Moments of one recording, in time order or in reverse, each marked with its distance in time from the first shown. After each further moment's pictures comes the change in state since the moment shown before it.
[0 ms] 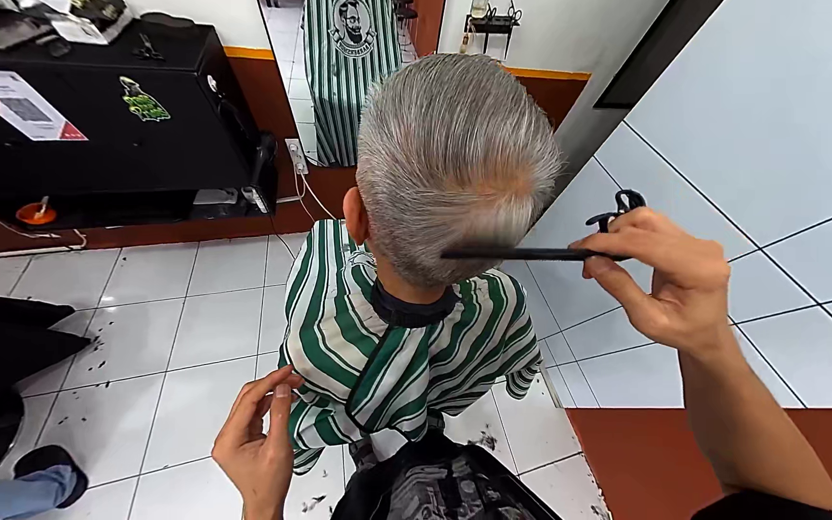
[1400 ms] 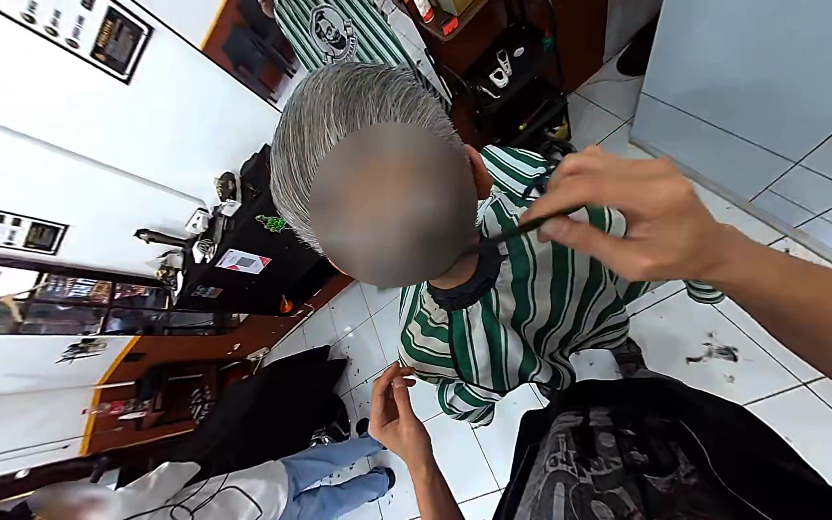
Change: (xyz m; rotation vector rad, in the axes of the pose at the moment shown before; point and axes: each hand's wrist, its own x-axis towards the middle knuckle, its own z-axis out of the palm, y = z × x) left_hand 0.023 0.031 0.004 0.122 -0.145 0.076; right_hand -0.032 -0.002 0.089 0.389 0.380 0.045
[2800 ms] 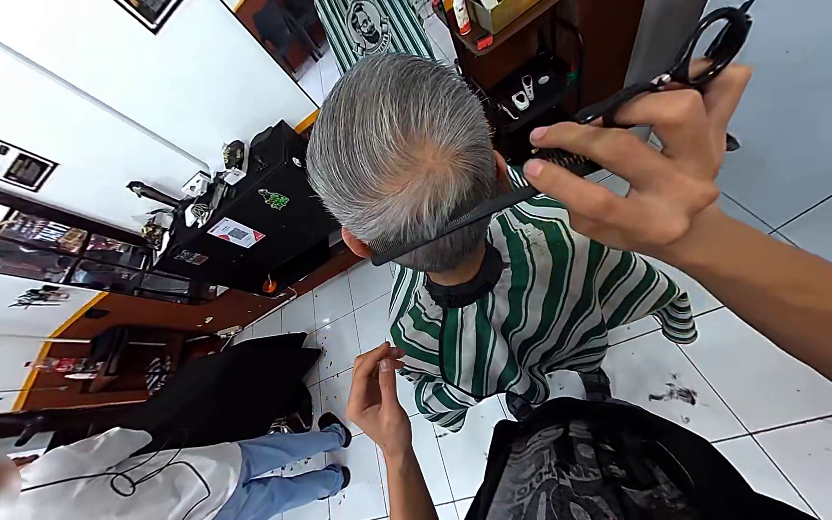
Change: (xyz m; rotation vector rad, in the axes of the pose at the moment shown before) left_hand 0.016 0.025 0.020 -0.115 -0.003 0.121; right_hand 0.041 0.018 -0.006 -0.721 0.219 -0.492
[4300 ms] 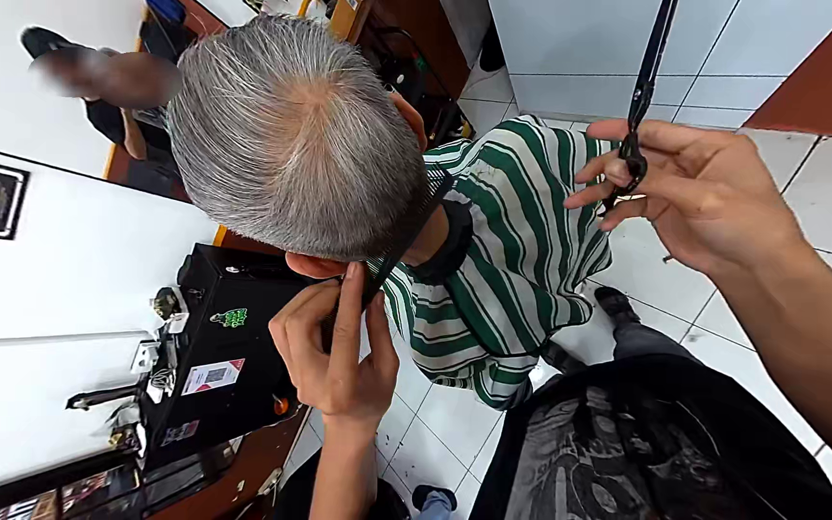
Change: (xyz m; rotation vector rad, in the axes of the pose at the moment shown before) left_hand 0.157 0.013 -0.001 0.328 -0.466 0.935; right_hand -0.054 -0.177 -0.078 0.668 0.262 1.627
